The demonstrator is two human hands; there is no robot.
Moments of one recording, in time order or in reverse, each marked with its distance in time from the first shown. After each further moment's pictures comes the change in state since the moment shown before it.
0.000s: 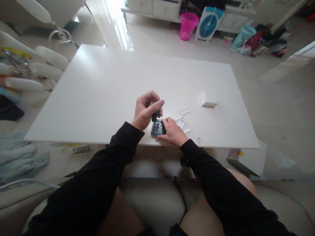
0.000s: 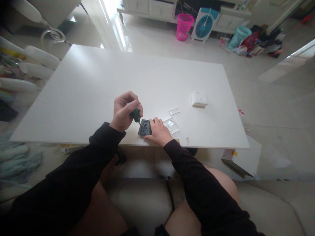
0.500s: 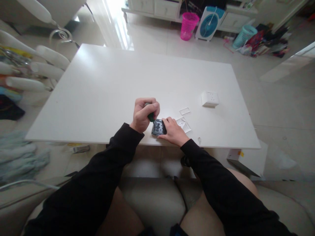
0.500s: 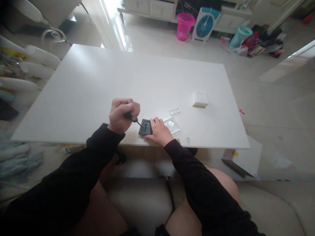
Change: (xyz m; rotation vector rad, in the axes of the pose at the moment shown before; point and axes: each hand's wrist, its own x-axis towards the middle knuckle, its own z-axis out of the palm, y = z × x) left_hand -0.008 0.009 -0.002 -0.077 -0.058 0.035; right_hand -0.001 0.001 0.000 0.020 0.008 -0.013
